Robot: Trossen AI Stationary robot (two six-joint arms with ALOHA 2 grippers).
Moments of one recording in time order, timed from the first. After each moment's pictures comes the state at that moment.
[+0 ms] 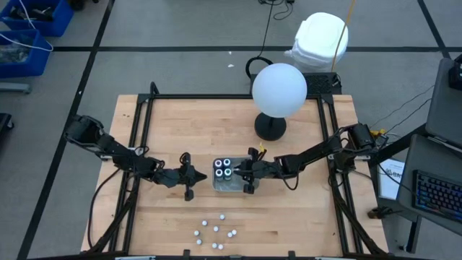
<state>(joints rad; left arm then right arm) -0.42 1.39 0.34 0.55 -0.46 -0.32 0.19 1.78 0.82 0.40 0.31 0.13</state>
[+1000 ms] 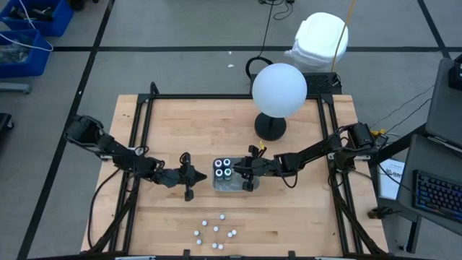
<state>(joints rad) -0.42 1.39 0.34 0.55 -0.45 -0.32 0.17 1.78 0.82 0.39 0.31 0.15</state>
